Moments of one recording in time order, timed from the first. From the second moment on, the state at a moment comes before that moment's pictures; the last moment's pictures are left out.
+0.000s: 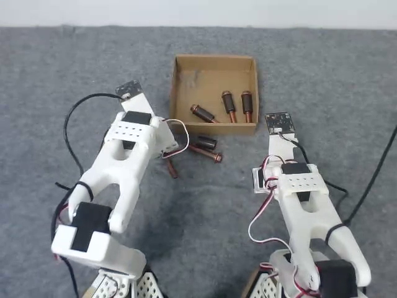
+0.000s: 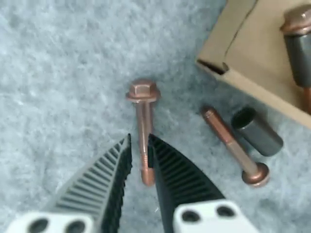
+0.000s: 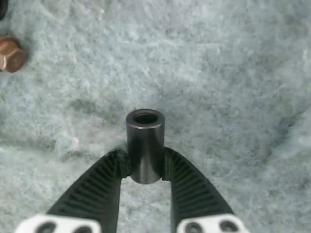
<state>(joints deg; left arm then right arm) 4.0 3.9 26.8 63.1 43.0 -9.1 -22.2 59.2 44.2 -0.4</state>
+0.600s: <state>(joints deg) 1.5 7.1 30.4 50.1 48.2 -9.1 -22.2 59.2 44.2 -0.4</state>
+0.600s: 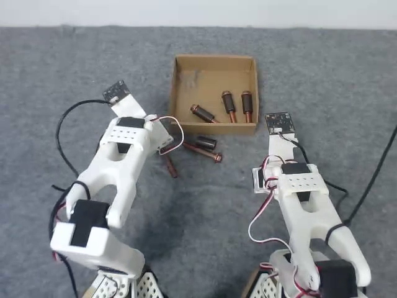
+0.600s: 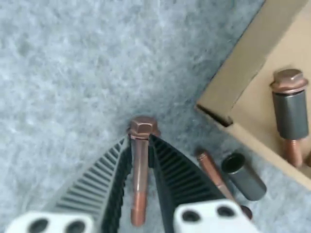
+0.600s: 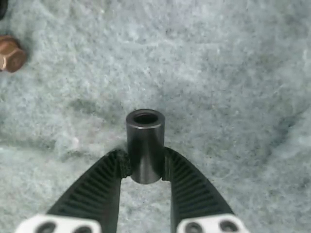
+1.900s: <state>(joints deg) 2.2 11.8 28.7 54.4 47.6 -9.1 -22.2 59.2 44.2 -0.4</state>
